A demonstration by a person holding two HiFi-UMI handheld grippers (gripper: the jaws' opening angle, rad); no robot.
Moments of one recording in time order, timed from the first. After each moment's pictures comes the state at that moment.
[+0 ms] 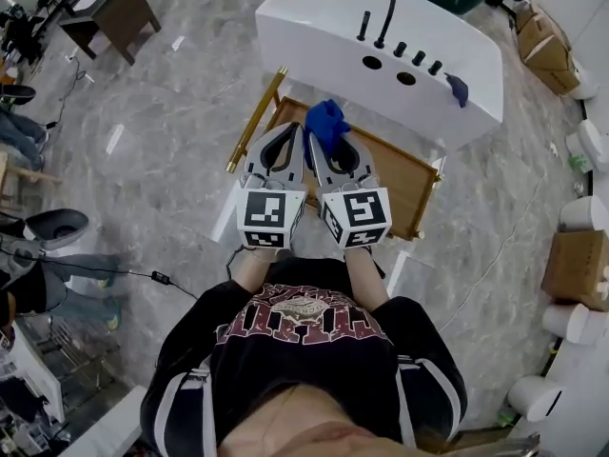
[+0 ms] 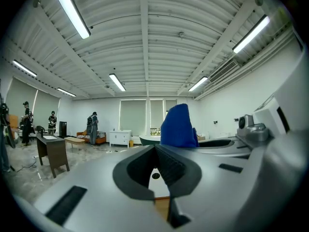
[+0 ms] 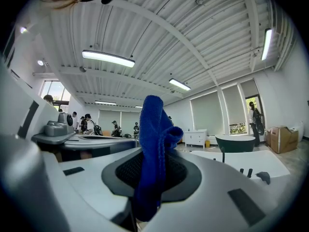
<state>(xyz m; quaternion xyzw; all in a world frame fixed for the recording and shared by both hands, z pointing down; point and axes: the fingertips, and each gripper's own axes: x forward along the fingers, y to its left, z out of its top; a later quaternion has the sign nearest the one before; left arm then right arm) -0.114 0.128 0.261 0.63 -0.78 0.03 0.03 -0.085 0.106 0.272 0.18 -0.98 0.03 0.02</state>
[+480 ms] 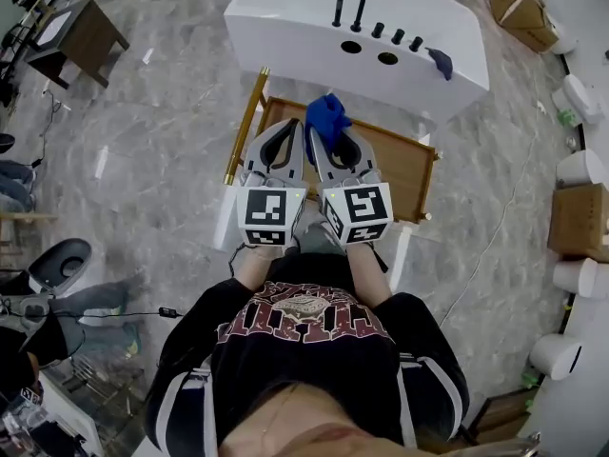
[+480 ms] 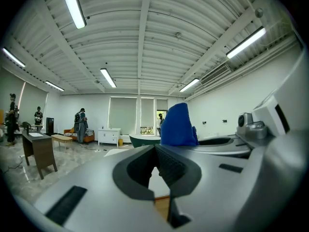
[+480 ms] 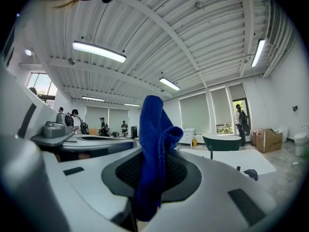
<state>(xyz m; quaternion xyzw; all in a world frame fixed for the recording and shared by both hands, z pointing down) -0.128 0.103 0.275 0.68 -0.73 0.03 0.04 -0.096 0.084 0.286 0.25 -0.97 0.04 0.04</state>
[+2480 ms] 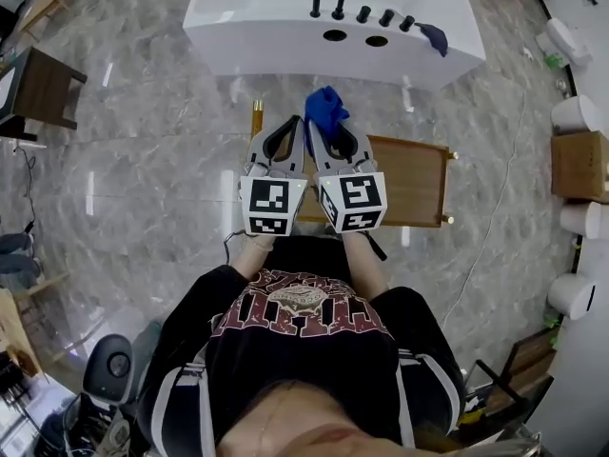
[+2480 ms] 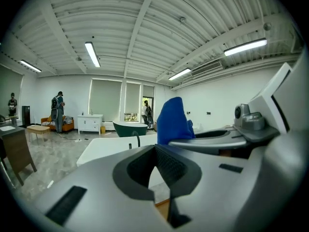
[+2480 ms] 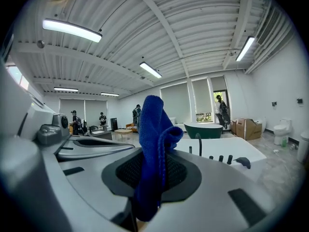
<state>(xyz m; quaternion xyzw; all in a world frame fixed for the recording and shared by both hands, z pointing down) -0.263 -0.059 0.350 0.76 -0.64 0.08 0.11 -0.233 -0.073 0.353 0.37 -0.92 0.09 0.10</state>
